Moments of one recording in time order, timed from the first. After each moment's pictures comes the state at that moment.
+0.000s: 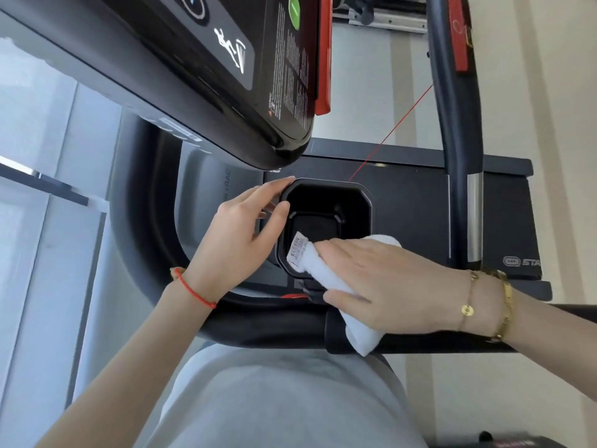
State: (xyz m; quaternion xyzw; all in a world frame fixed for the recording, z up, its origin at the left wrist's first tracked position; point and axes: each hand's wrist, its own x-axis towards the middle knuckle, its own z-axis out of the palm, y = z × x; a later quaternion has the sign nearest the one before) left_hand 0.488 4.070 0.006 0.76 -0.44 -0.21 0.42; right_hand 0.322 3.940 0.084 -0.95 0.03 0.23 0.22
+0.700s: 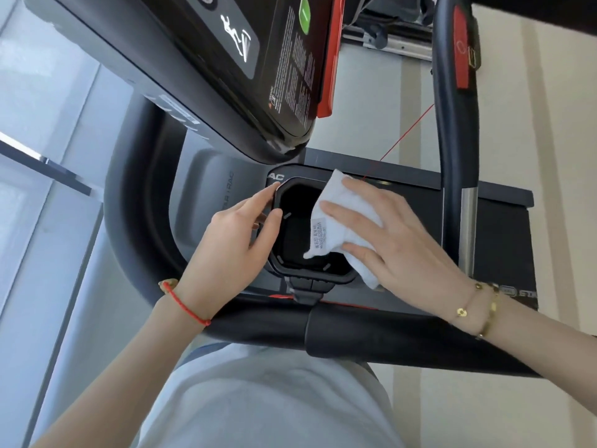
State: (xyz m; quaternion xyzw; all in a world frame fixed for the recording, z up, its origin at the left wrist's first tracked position) left_hand 0.460 4.080 0.018 0.82 -0.36 -0.22 0.39; right_hand 0.301 3.903 0.061 -0.98 0.11 0.05 0.17
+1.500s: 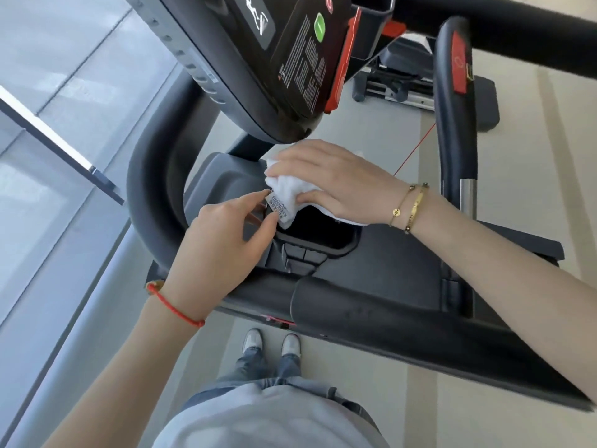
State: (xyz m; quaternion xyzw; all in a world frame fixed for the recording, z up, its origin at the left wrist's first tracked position) left_hand 0.417 4.105 0.028 0.86 -0.32 -0.09 0.37; right_hand 0.377 3.890 0.051 -0.98 -0.15 0.02 0.14
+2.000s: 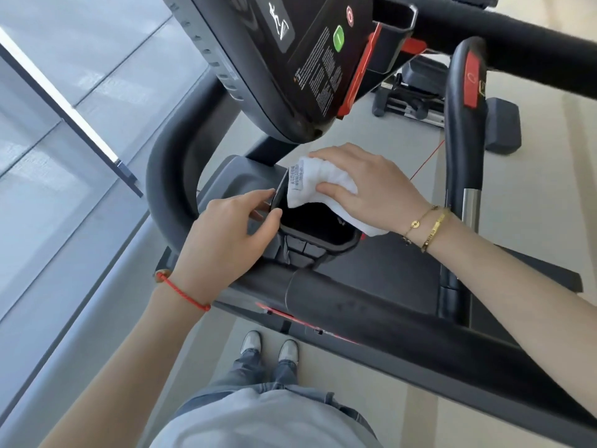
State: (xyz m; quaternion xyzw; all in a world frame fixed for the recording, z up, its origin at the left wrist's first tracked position) left_hand 0.405 4.104 0.026 0.89 -0.29 -0.07 0.35; right_hand 0.357 3.874 0.034 -0.98 0.01 -0.06 0.21
